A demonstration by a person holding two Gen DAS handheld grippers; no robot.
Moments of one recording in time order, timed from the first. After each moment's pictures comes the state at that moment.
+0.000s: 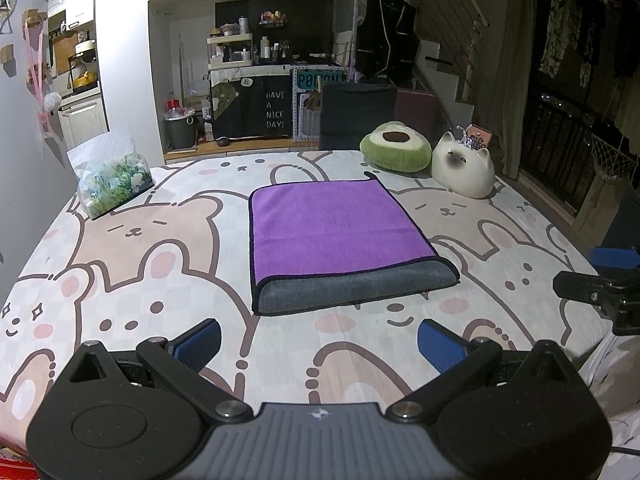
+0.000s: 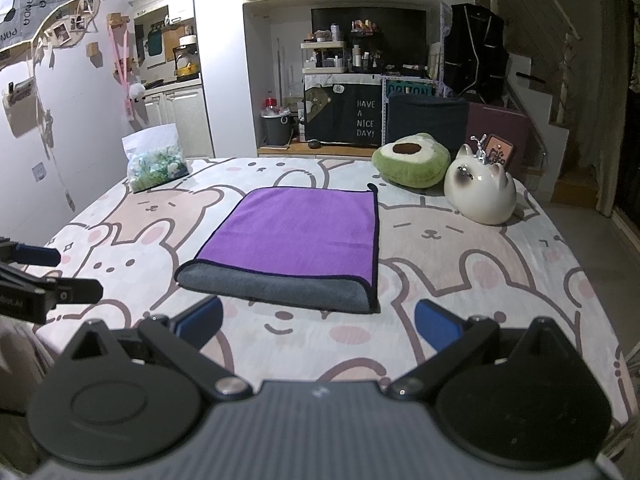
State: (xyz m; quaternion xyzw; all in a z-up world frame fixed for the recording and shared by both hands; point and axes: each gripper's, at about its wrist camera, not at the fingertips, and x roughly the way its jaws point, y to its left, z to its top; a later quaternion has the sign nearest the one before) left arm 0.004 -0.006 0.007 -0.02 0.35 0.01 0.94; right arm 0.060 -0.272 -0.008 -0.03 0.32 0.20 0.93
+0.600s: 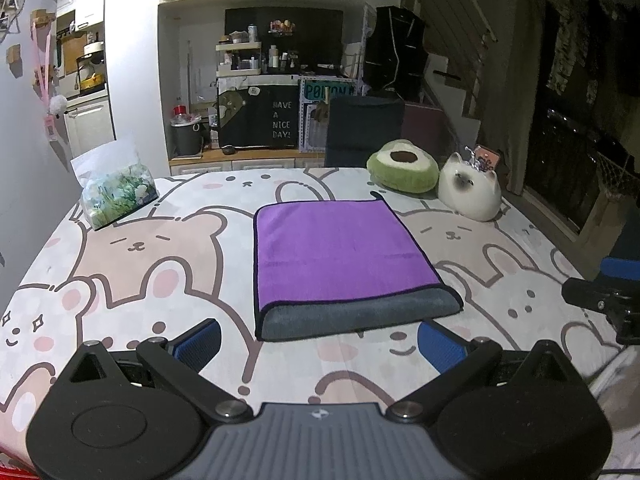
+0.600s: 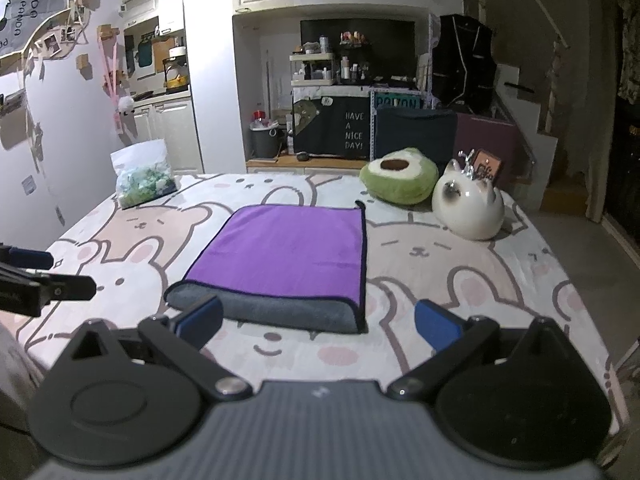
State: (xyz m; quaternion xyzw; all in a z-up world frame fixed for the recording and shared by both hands) left arm 0.023 0.003 0.019 -0.04 0.33 0.02 0.94; right arm 0.068 -0.271 0.001 -0.04 0.29 0.18 0.94
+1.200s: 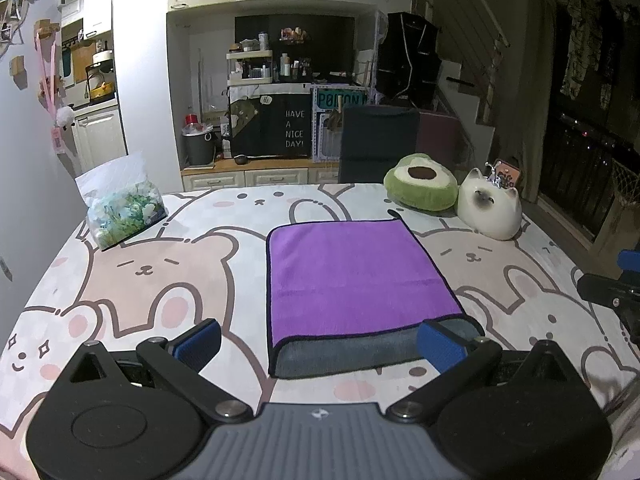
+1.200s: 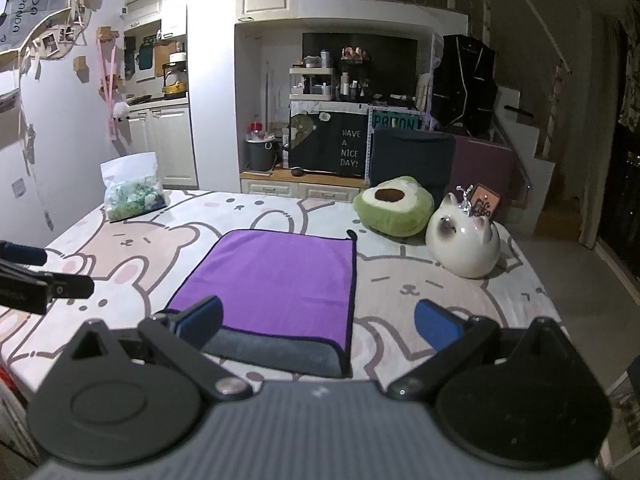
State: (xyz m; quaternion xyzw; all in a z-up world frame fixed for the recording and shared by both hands) left arm 0.061 0.009 0.027 -0.02 0.32 0.04 0.94; right arm 0.096 -0.263 0.009 -0.05 0.27 0.18 0.94
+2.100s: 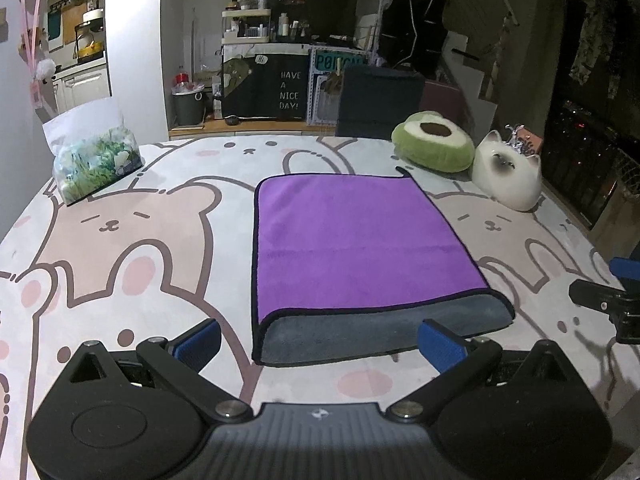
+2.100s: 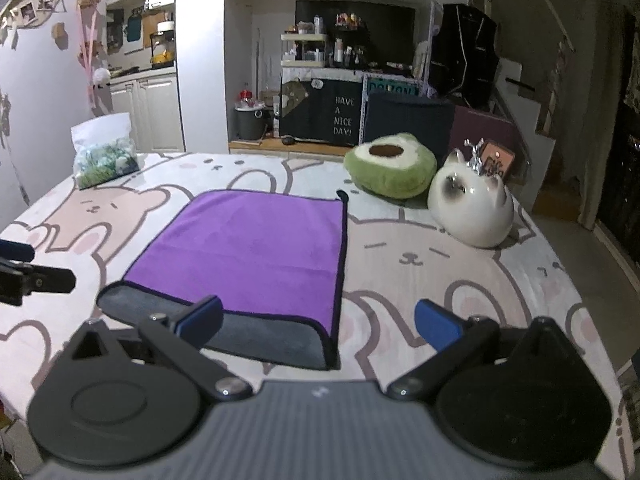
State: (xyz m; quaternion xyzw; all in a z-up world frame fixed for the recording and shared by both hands) left arm 0.117 0.026 -0.048 -0.05 0.37 0.02 0.93; right arm 0.152 -0.255 -0.047 -0.07 0.32 0.16 0.93
